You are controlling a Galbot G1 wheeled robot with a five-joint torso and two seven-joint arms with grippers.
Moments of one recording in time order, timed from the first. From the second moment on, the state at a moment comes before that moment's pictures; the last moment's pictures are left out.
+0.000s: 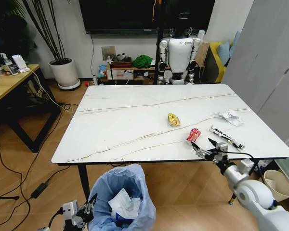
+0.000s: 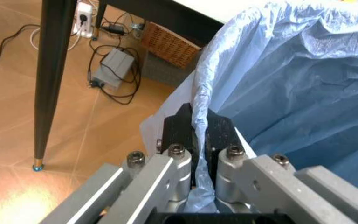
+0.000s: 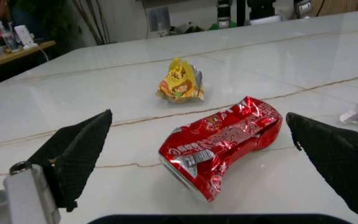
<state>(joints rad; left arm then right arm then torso) 2.05 -1.23 -0.62 -2.30 -0.72 0.21 -0.05 -1.28 0.90 0.41 1.77 0.79 -0.02 -0.08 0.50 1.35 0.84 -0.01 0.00</state>
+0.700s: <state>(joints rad) 2.06 -1.26 -0.64 -2.31 -0.71 0.21 -0.05 -1.11 0.94 0.18 1.75 0.83 -0.10 0.35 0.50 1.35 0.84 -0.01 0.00</state>
